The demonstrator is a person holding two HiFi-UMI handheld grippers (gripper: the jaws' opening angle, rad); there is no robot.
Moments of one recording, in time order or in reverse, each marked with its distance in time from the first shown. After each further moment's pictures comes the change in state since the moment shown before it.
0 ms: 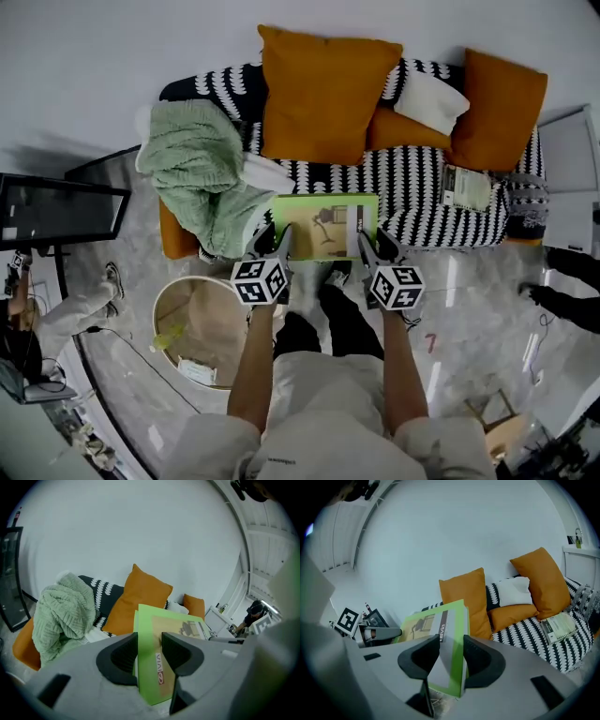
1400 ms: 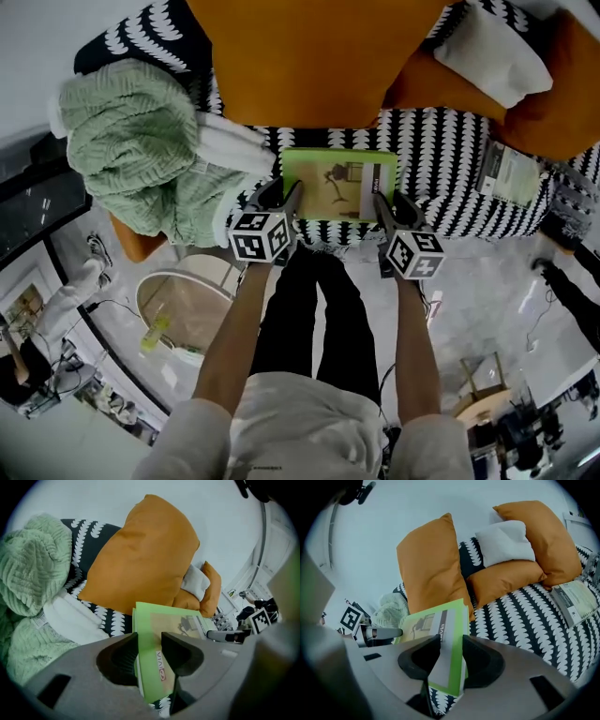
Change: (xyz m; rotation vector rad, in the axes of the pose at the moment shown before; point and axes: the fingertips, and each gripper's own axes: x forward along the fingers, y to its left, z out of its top) left arm 0.256 0.080 -0.115 -0.046 0.319 -0.072; right arm 0.193 -0.168 -0.096 0.110 0.237 -0.088
